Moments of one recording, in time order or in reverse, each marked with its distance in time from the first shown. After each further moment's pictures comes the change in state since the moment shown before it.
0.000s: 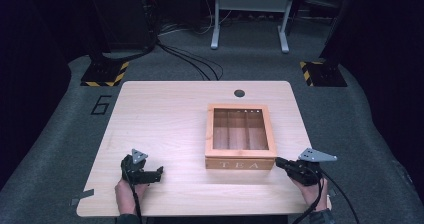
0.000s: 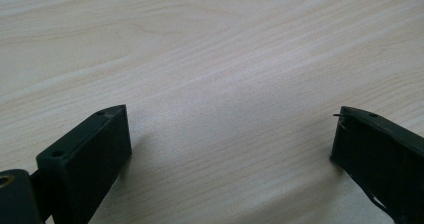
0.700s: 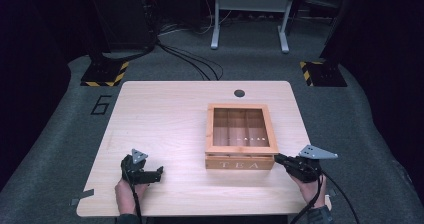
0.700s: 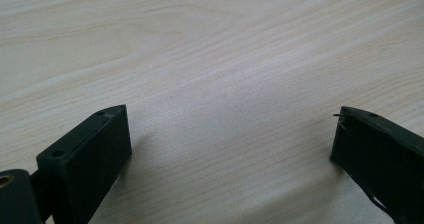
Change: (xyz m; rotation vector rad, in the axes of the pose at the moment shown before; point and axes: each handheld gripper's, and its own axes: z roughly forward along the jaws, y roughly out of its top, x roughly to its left) left arm 0.000 0.000 0.000 -0.001 0.000 -0.001; right arm 0.001 0.010 0.002 -0.051 -0.002 0.002
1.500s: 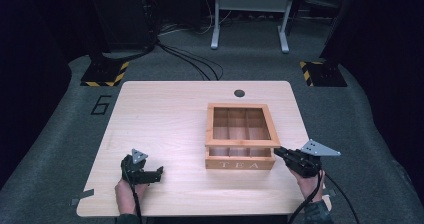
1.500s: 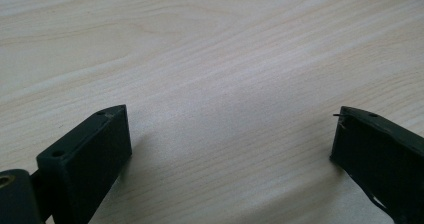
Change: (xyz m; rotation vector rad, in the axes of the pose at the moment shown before) left arm 0.000 0.000 0.000 0.000 0.000 0.001; right arm -0.001 0.016 0.001 -0.121 -0.006 -0.046
